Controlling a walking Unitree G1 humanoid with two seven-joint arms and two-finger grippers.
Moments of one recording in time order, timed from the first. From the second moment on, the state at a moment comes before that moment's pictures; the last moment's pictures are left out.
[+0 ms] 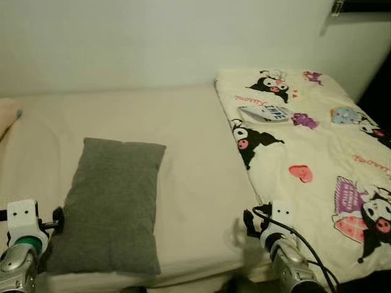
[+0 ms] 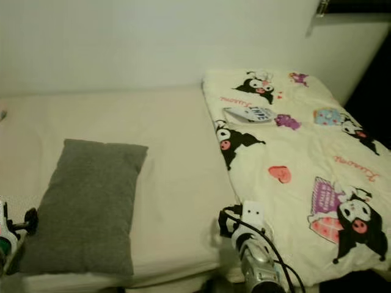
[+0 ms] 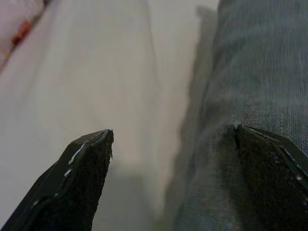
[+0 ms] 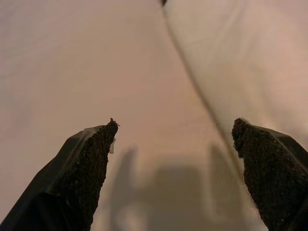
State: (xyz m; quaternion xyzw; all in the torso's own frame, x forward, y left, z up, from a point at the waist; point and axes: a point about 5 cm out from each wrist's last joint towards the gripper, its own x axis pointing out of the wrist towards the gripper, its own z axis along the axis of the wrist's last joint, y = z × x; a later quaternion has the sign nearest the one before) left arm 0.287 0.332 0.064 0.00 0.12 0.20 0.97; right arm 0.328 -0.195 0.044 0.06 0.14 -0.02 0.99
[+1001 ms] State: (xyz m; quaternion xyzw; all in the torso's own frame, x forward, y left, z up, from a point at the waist) left arm 0.380 0.074 0.198 -0.20 -0.10 -0.33 0.92; right arm 0.333 -0.218 0.061 0.06 0.11 -0.06 0.99
